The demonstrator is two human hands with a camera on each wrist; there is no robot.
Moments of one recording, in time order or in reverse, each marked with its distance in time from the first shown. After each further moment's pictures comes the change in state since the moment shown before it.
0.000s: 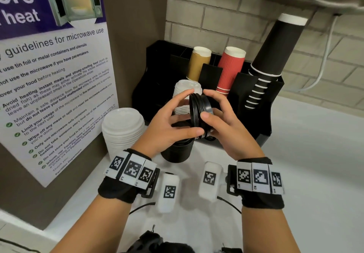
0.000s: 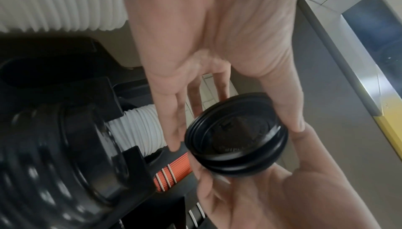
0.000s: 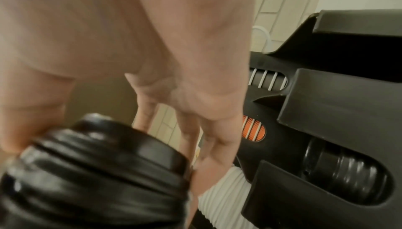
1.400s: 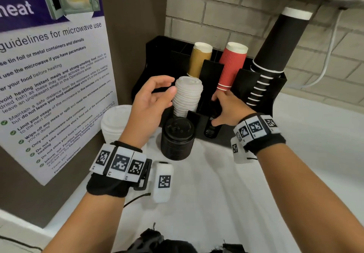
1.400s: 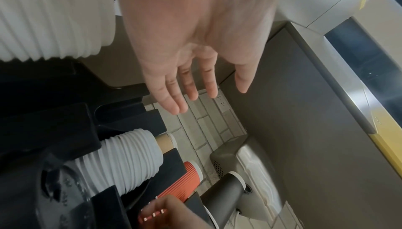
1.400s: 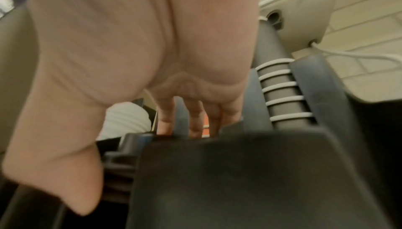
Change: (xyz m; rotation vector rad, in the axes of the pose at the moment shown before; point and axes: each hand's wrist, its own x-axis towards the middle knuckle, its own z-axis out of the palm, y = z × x) left_hand 0.009 0.018 -0.018 0.067 0.326 0.098; right_hand 0.083 0.026 -0.067 -1.257 -0.057 0.203
